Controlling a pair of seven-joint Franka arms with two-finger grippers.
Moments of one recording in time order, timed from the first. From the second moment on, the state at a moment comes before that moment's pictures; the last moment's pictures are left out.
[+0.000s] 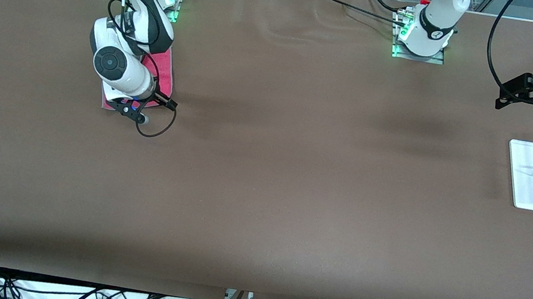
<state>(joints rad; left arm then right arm) 0.01 -0.03 -0.04 -1.59 -0.02 1.47 0.02 0.07 0.25 0.26 -2.30 -0.03 2.31 0.77</state>
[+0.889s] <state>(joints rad) 0.01 -0.03 -0.04 -1.59 -0.02 1.47 0.02 0.10 0.32 0.27 -2.33 -0.03 2.40 0.81</state>
